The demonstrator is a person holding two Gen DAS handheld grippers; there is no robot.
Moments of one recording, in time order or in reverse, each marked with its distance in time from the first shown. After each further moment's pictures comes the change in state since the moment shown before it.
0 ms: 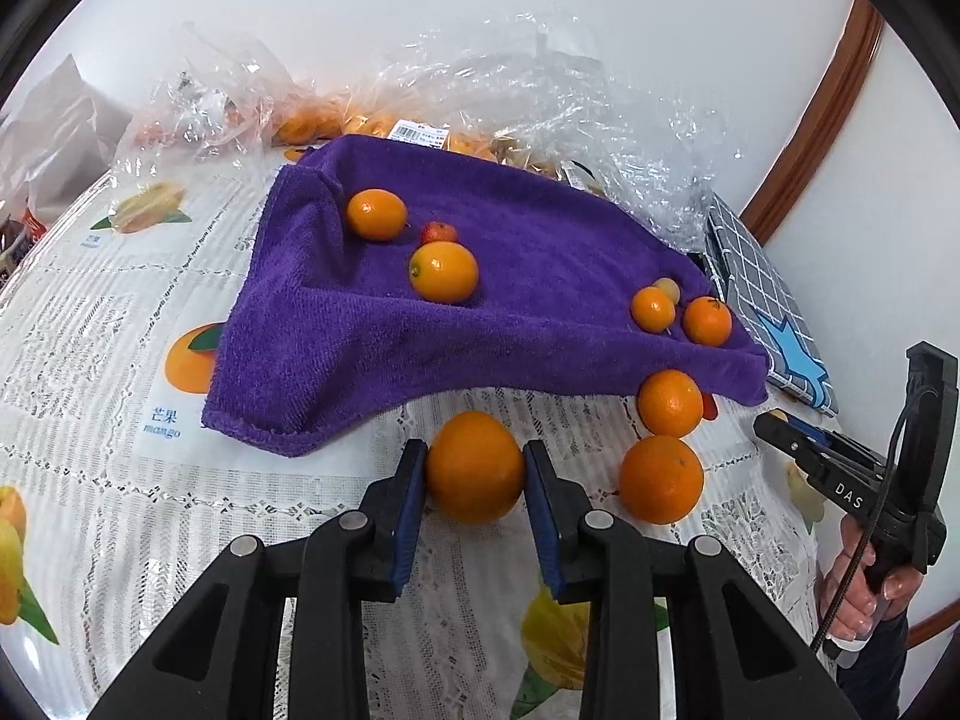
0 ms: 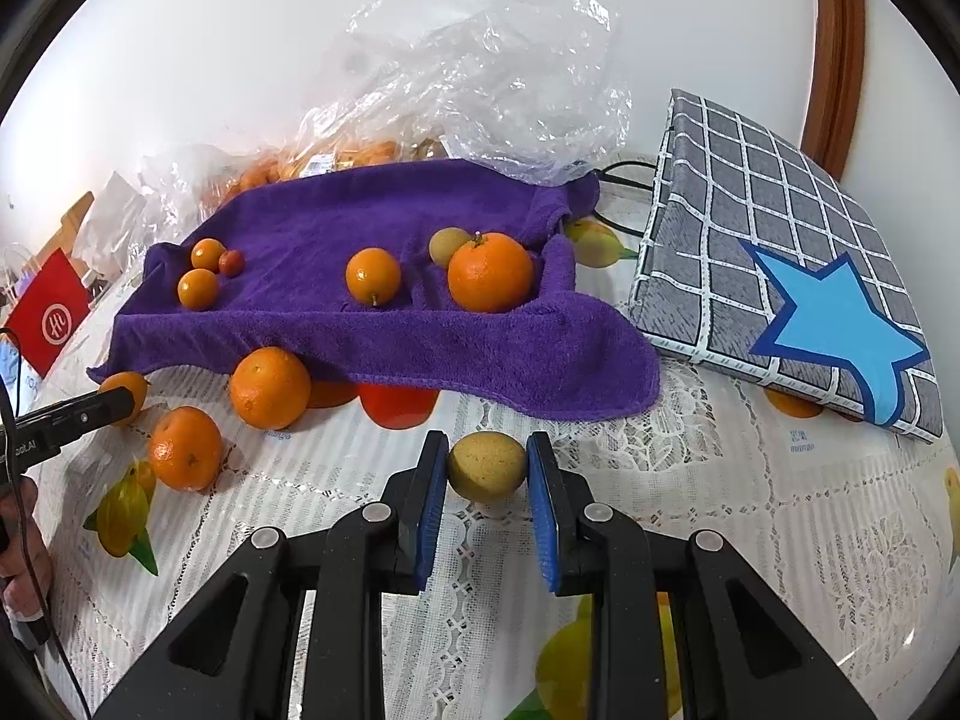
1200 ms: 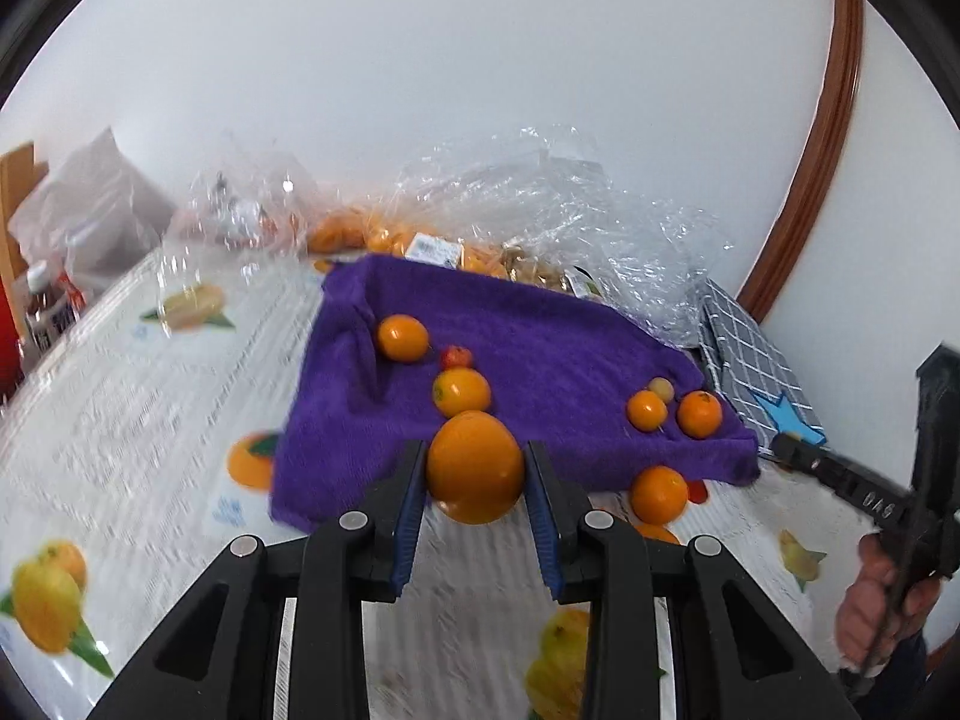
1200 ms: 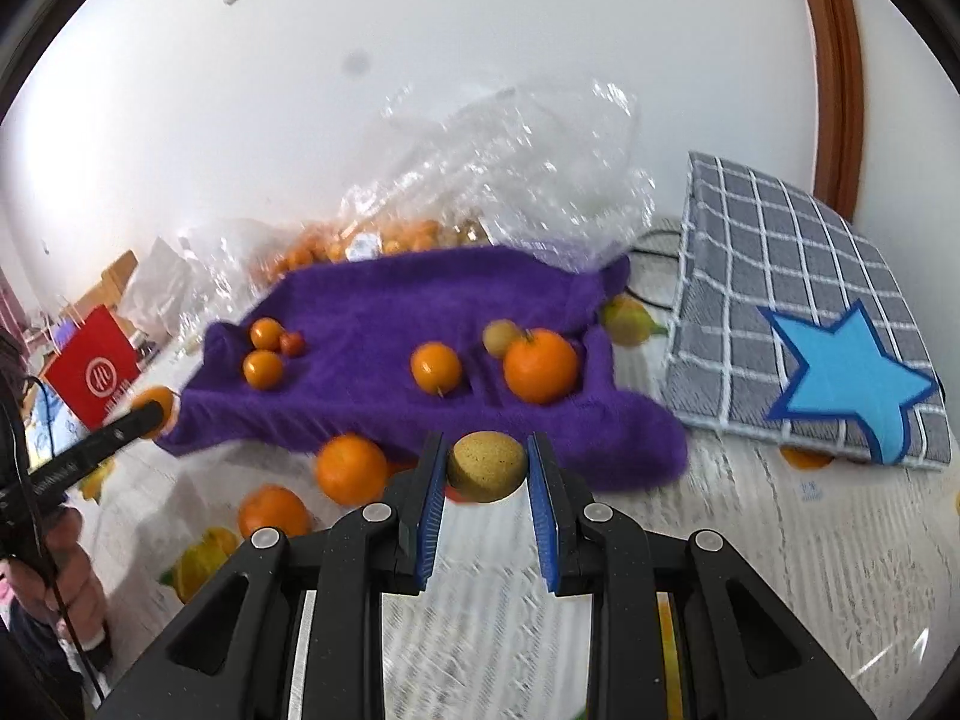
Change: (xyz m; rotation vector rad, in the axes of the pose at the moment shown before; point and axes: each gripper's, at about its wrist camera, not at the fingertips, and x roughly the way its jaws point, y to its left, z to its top) left arm -0.038 0.000 0.016 0.019 -0.242 0.054; right arm -0.033 0.012 0.022 0.047 -0.149 0.105
